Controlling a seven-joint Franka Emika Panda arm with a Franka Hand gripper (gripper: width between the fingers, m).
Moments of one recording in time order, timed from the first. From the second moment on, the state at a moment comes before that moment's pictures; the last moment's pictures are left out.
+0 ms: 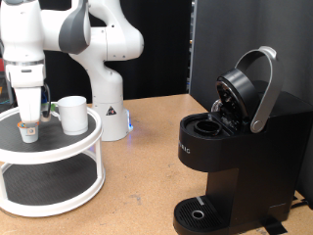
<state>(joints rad) -0.11 -0.45 -0.63 -2.77 -0.43 2.45 -1.25</state>
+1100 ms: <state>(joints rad) -0.09 -0.53 -0.61 -2.69 -0.35 2.22 -1.28</state>
